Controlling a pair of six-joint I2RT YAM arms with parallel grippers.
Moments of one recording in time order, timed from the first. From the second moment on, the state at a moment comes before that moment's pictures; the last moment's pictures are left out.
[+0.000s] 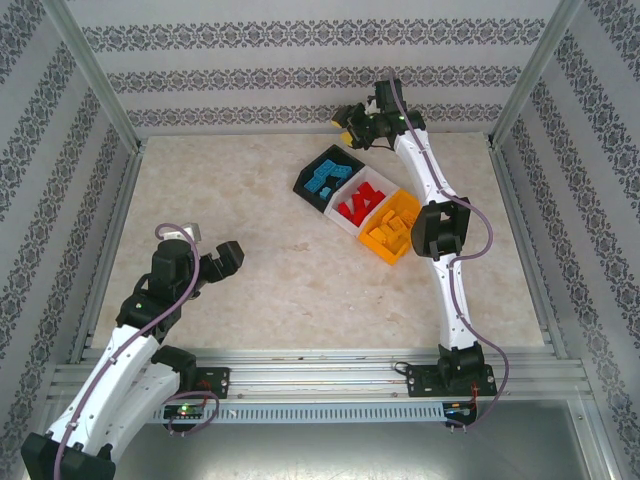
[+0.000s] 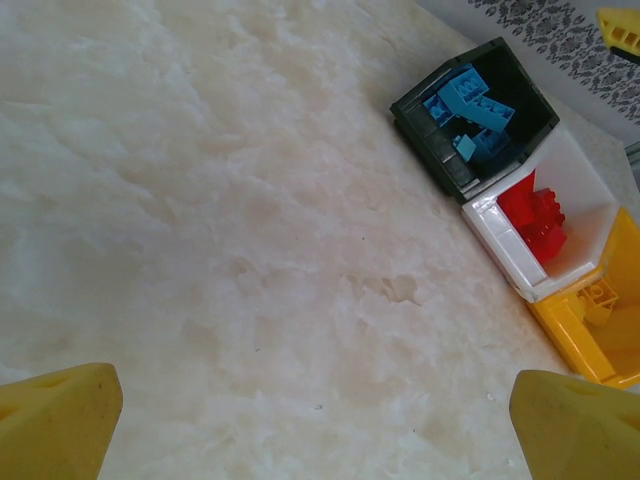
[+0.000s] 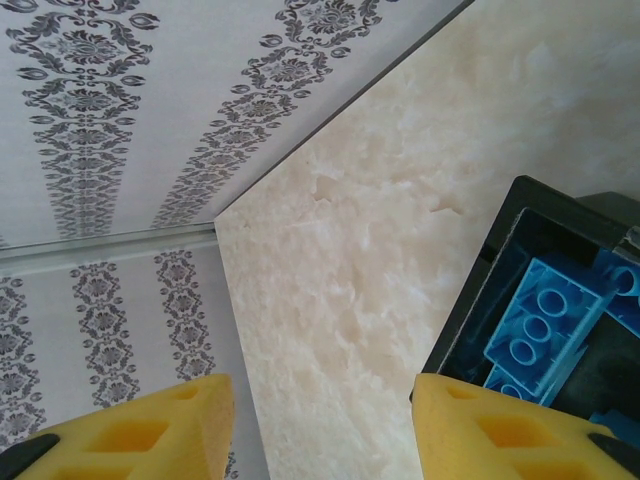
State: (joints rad) left arm -0.25 0.65 0.57 -0.50 0.03 -0.62; right arm 0.21 2.58 2.68 -0.78 -0.59 1.03
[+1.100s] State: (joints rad) left arm -0.25 0.75 0.53 -0.33 -0.01 -0.67; right arm 0.18 2.15 2.23 -0.83 -0.58 0.78
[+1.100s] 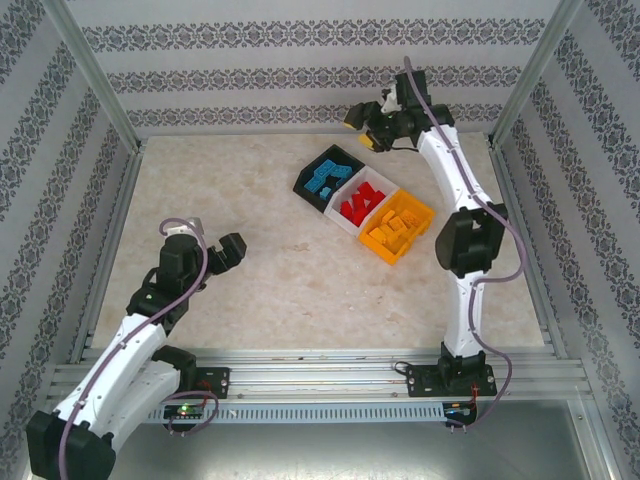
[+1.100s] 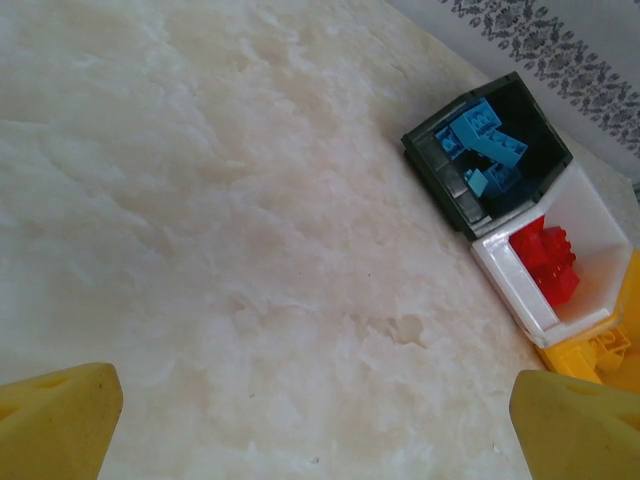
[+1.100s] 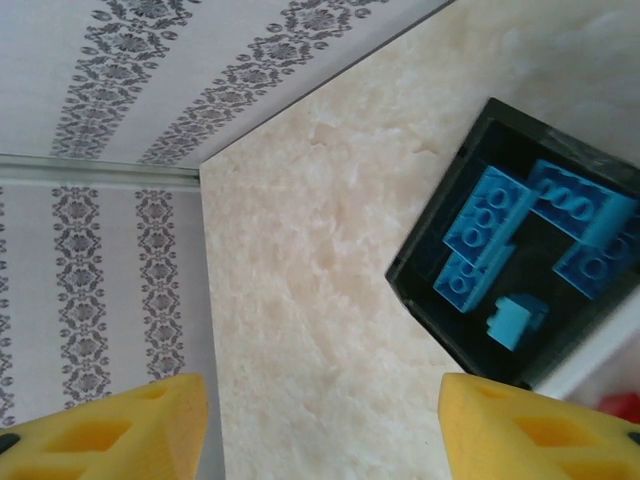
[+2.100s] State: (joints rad) left arm -0.25 1.24 0.67 -0.04 -0.08 -0.73; right arm -0.08 1.35 1.23 -0.50 -0.27 0.52
